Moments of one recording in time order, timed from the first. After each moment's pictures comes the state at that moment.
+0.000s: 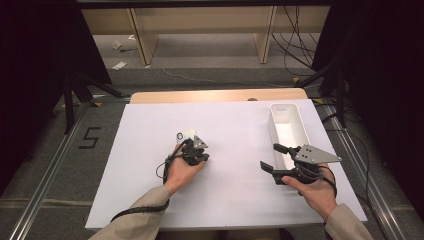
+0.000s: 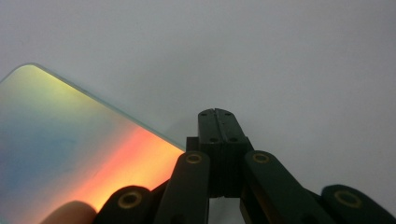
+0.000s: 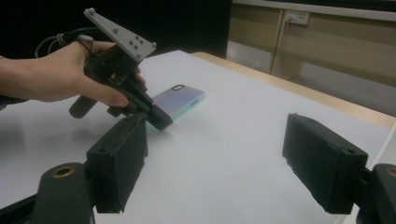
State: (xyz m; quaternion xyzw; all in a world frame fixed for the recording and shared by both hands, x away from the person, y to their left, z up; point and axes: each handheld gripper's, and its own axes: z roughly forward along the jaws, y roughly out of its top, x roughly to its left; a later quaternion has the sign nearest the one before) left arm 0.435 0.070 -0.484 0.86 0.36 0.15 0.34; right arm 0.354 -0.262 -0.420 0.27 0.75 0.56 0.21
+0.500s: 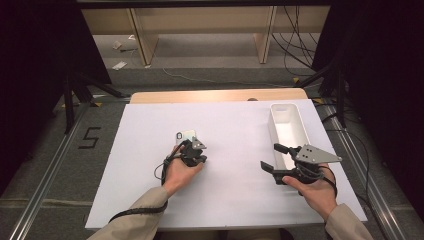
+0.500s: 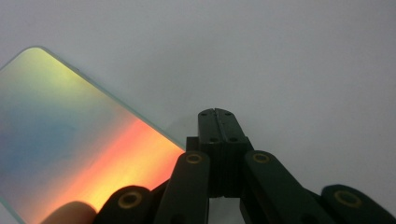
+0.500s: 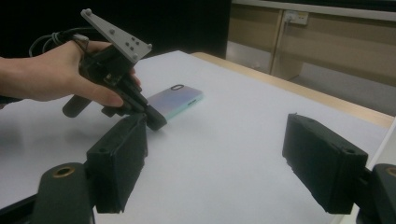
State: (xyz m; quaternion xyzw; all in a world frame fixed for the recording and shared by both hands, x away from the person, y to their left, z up) left arm 0.430 0.077 -0.483 0.86 0.37 0.15 0.32; right arm 0.354 -0.263 -0.420 0.27 0.75 0.56 0.21
